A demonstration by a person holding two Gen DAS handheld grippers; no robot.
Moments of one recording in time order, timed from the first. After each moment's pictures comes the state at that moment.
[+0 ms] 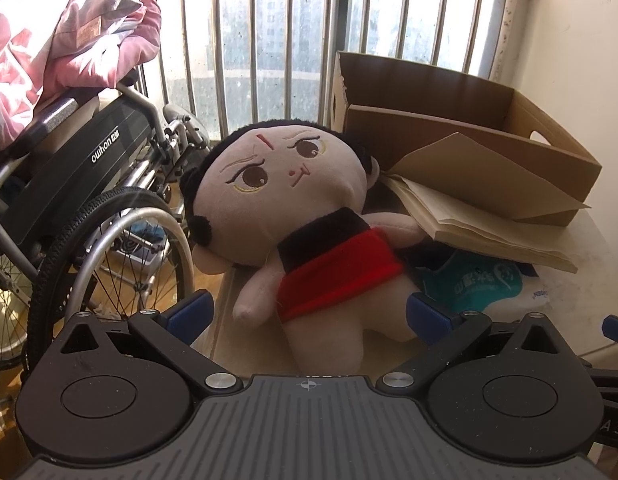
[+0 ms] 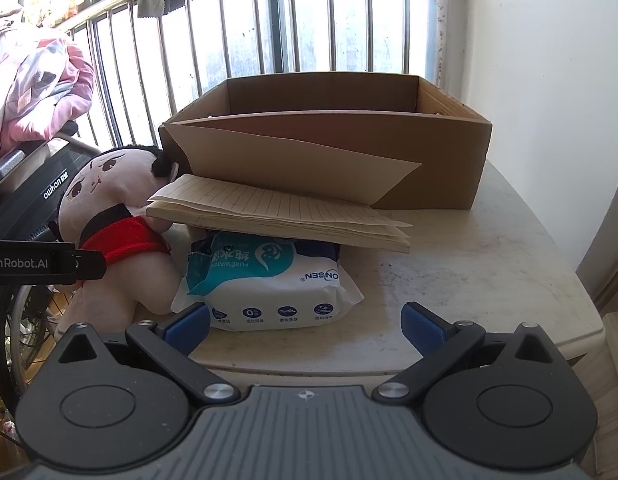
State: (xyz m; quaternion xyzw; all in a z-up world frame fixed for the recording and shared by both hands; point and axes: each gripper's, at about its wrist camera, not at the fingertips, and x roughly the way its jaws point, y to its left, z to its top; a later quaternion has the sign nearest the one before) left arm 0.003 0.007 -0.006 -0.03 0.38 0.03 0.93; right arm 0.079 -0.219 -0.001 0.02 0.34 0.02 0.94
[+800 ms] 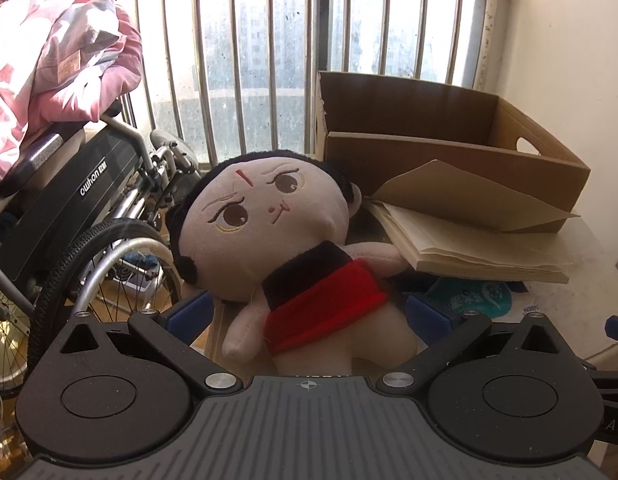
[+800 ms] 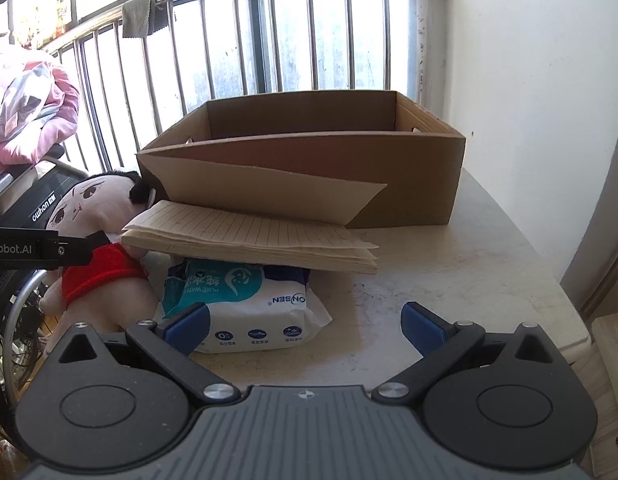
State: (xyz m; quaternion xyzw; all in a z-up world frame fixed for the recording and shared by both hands) left arm 0.013 -0.001 0.007 -0.01 0.35 0.01 0.94; right arm 0.076 -0.248 0.011 0.05 0.29 -0.01 0.96
